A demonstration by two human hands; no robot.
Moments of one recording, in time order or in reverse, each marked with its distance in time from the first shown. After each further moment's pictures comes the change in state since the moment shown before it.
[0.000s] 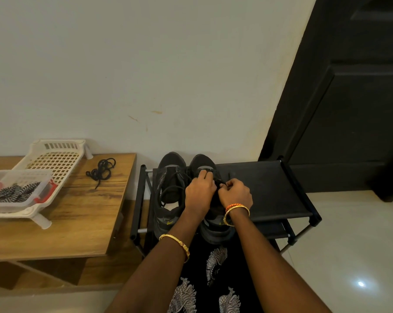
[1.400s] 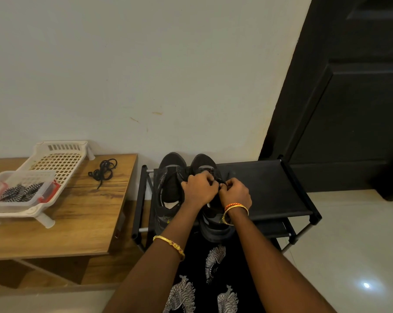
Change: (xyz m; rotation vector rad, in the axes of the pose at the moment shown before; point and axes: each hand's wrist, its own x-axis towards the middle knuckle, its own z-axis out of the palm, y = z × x) left_hand 0.011 0.003 -0.017 -0.275 -0.232 -0.317; right_hand 0.004 0.009 0.009 0.012 0.007 -0.007
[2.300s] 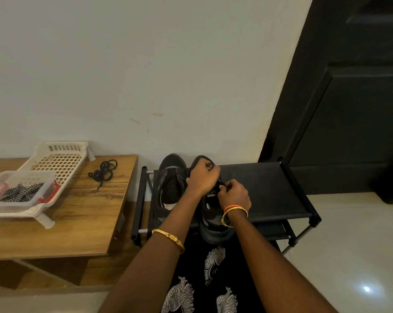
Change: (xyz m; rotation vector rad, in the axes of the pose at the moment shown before) left_hand 0.006 0.026 -0.020 -0.388 -0.024 -0.065; right_hand -0.002 -0.001 -0.001 -0.007 -0.008 -0.008
